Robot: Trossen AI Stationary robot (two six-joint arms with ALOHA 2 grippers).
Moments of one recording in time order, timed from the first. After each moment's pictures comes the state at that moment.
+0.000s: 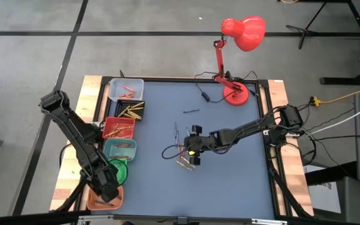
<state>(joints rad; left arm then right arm) -0.89 1.35 0.85 -0.74 0.54 -1.91 0.21 1.81 1.04 -0.08 0.25 0.13</state>
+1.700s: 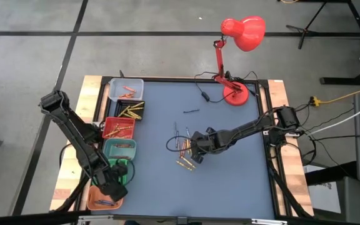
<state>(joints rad) -0.89 1.35 0.85 -0.61 0.13 -1.72 0.21 1.87 1.04 -0.42 0.24 0.67</state>
